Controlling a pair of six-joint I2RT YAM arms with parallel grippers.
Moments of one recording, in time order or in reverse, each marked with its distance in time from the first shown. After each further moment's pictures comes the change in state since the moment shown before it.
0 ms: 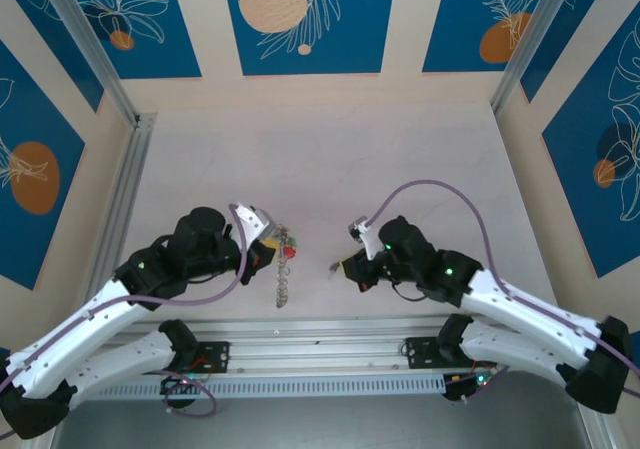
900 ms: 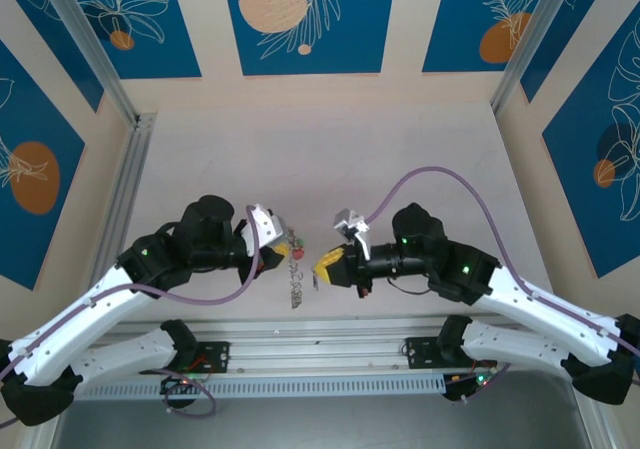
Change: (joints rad) left arm -0.031 0.101 0.135 -0.085 0.142 0.225; right arm 0.082 0.056 0.199 0.145 -0.289 -0.034
